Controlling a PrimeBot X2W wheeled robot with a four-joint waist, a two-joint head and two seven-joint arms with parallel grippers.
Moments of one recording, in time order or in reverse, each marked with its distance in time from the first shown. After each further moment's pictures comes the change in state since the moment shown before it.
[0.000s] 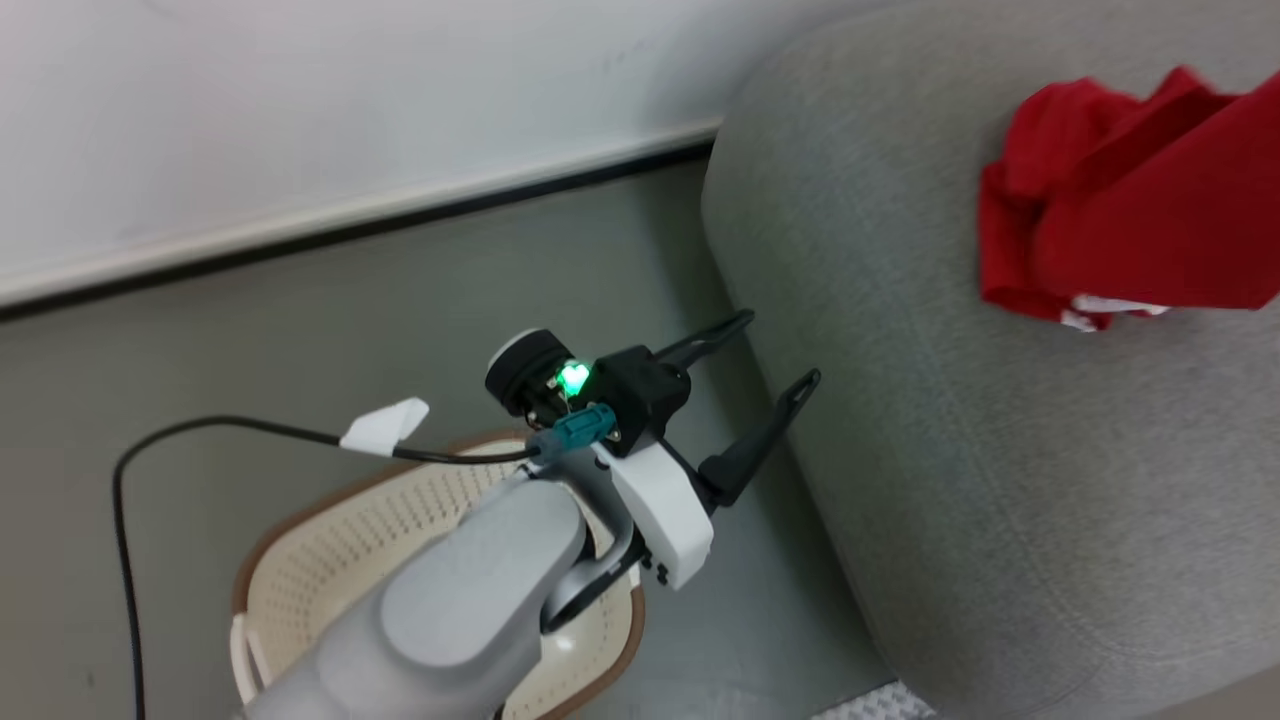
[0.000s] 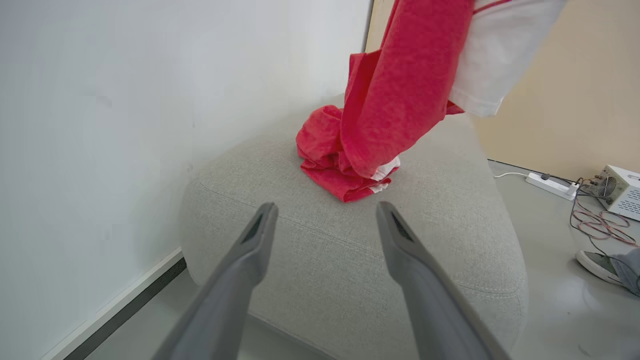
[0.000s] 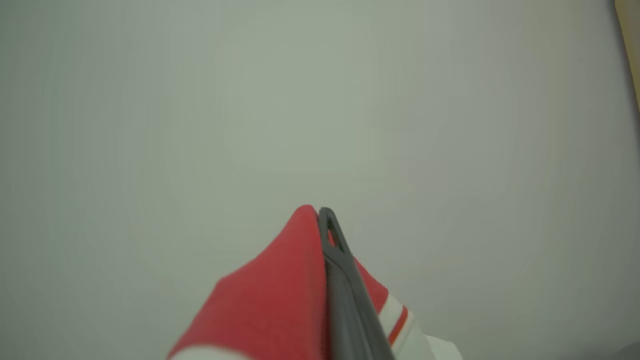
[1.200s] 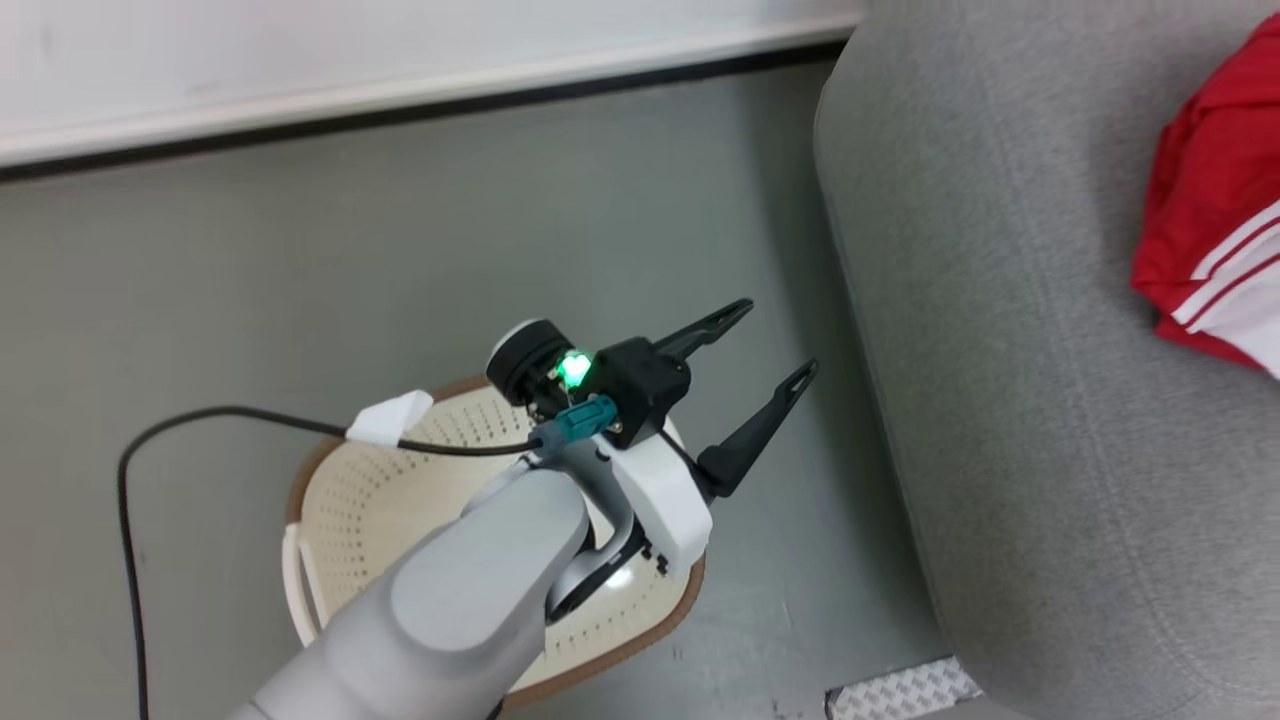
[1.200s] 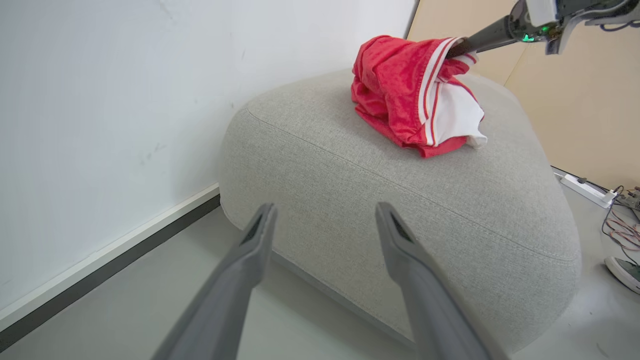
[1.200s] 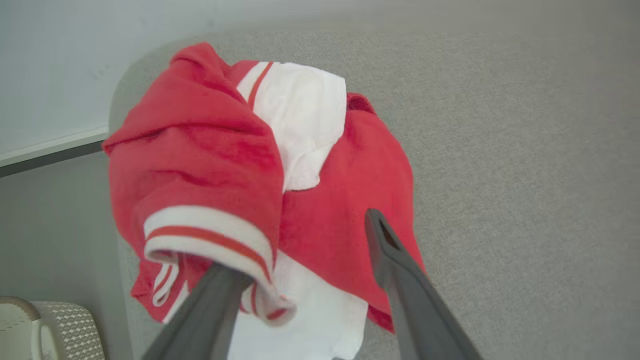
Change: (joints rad) left arm -0.057 -0.012 -0.030 0.063 0.000 -0.009 -0.039; right arm -0.122 -0.081 0.493 0.609 0.033 0.000 0.572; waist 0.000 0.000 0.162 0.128
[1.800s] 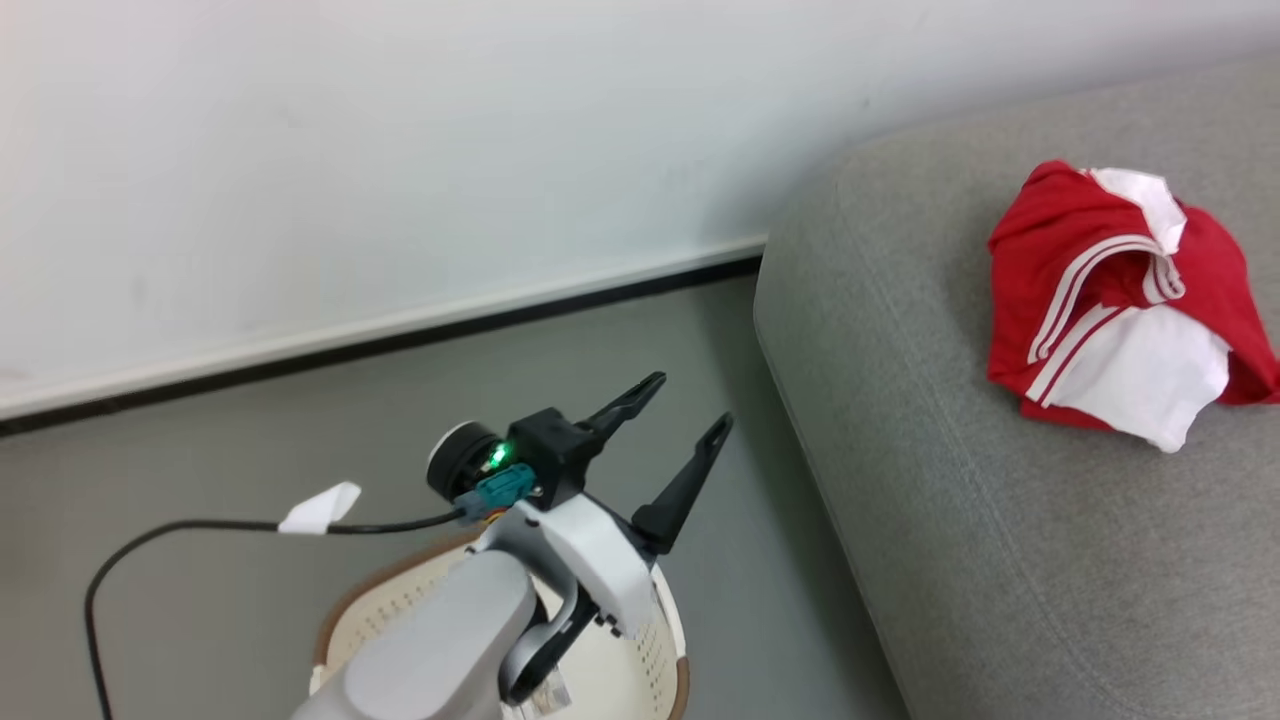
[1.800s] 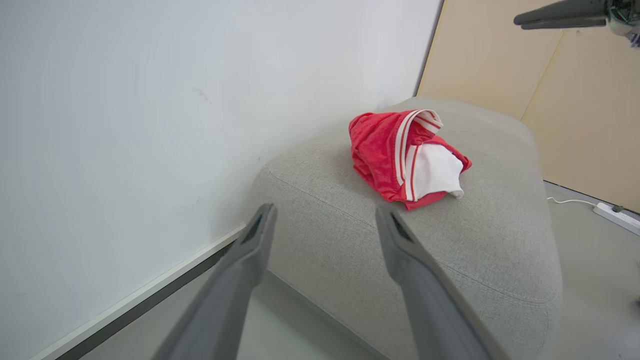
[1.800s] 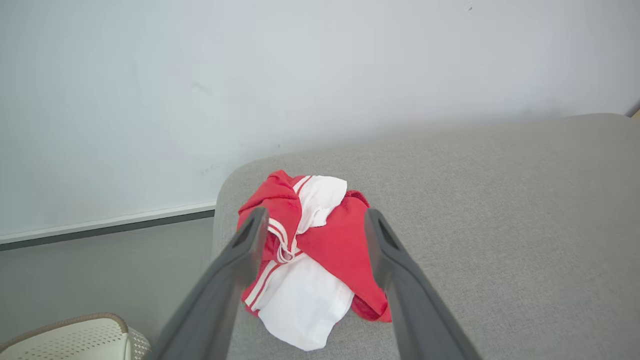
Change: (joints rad) left arm 0.179 0.030 0.084 -0.005 -0.066 0.054 -0.030; right arm 0.168 -0.113 0.009 -0.326 0.100 0.000 -0.010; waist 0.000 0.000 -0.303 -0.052
